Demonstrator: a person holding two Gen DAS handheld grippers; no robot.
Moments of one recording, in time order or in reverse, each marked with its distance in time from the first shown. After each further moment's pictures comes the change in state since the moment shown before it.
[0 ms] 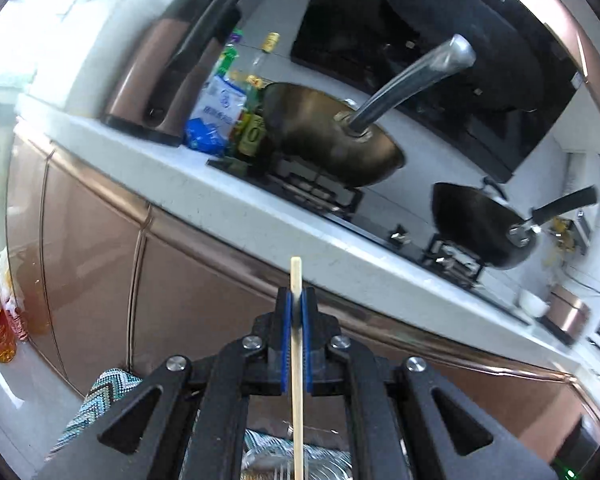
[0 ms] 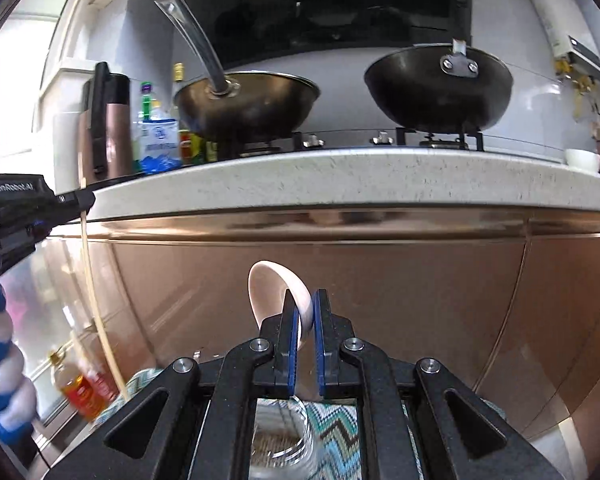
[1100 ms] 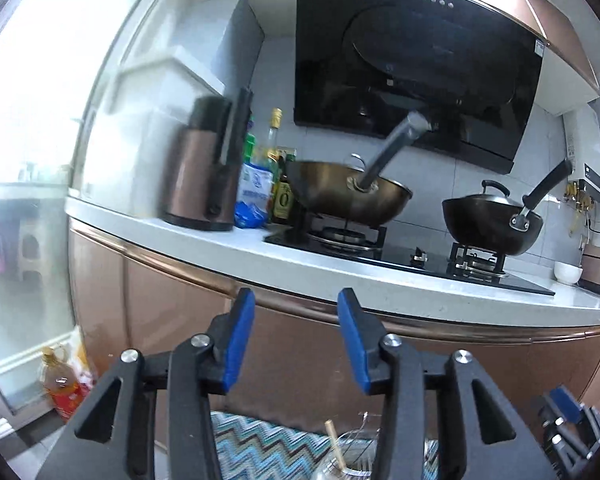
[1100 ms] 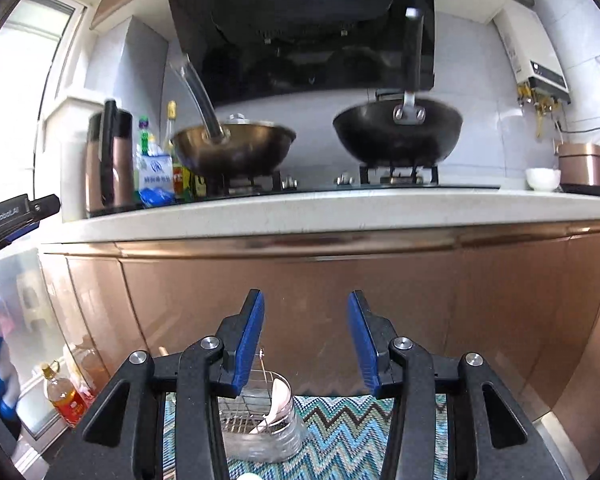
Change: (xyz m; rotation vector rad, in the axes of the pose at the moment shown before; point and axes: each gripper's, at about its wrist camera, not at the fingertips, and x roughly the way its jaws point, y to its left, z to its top) left arm -0.145 0.006 0.024 0.236 -0.159 0.144; right arm -0.139 0.001 0.011 0.017 -0.096 -0.051
